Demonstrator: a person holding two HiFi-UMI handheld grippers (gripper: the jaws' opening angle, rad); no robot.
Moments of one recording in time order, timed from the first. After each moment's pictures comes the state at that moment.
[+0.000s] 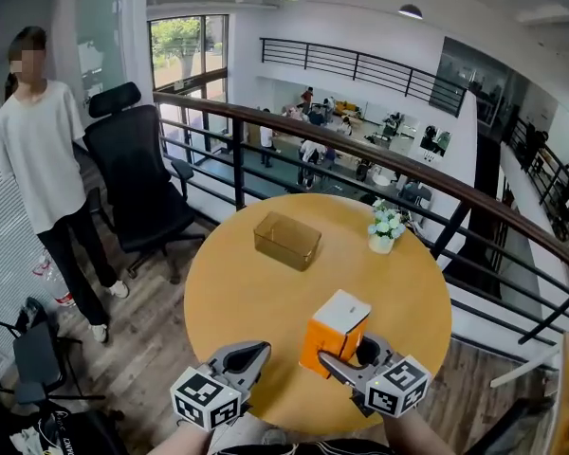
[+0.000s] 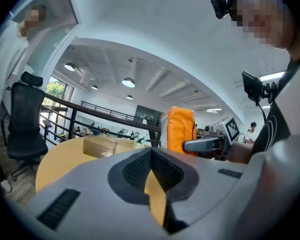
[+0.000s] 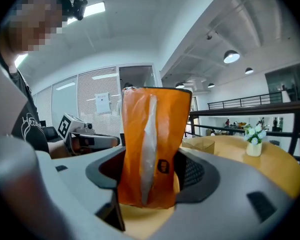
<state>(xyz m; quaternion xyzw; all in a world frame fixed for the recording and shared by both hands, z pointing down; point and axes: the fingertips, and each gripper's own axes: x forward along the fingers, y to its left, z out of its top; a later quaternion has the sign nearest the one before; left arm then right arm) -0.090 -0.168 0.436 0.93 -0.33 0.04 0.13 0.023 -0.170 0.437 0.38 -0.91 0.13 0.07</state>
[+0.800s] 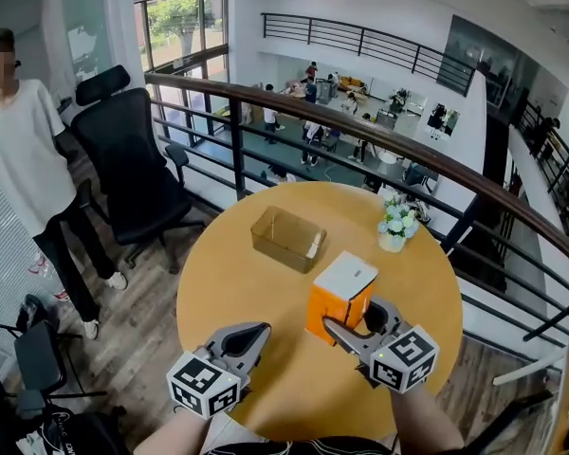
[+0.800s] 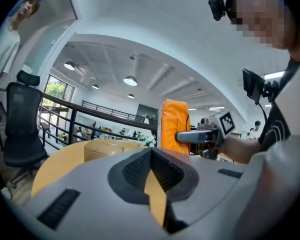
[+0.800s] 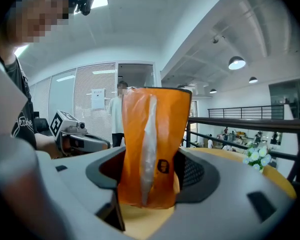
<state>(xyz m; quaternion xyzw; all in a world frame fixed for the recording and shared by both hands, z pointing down) -0.082 -0.237 0.436 0.93 -0.34 0.05 0.13 0.036 -0.264 0.420 0.39 -0.91 0.09 0.09</state>
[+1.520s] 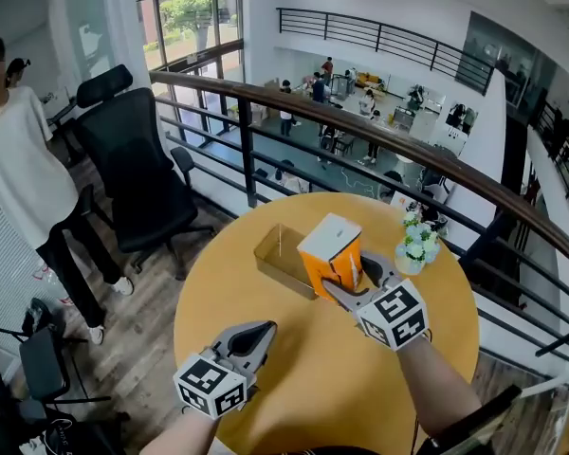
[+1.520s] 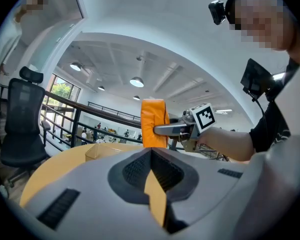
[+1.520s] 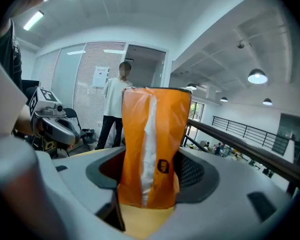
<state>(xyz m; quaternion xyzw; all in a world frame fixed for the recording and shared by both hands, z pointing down) -0.073 -0.313 0.448 0.92 -0.37 0.03 0.14 0.032 -0.418 0.425 0.37 -0.91 -0.01 0.20</state>
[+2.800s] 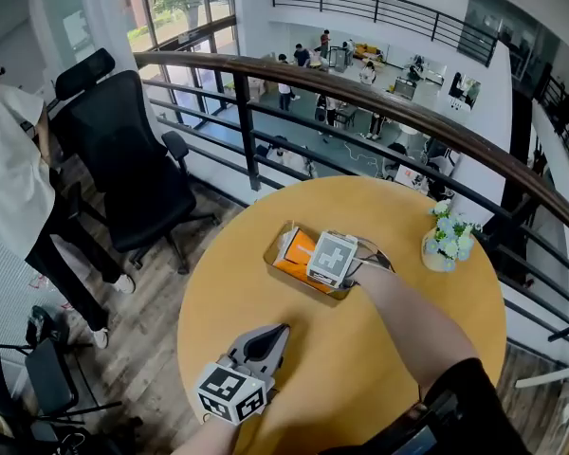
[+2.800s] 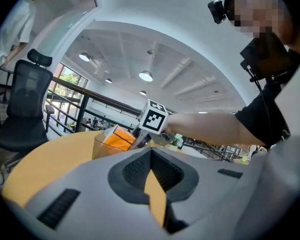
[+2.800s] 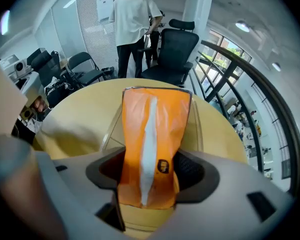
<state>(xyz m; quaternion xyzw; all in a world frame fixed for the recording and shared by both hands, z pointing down) -0.078 -0.349 0.510 0.90 -0.38 0.04 0.19 -0.021 -0.516 0.623 0.18 -0.80 0.08 0.57</state>
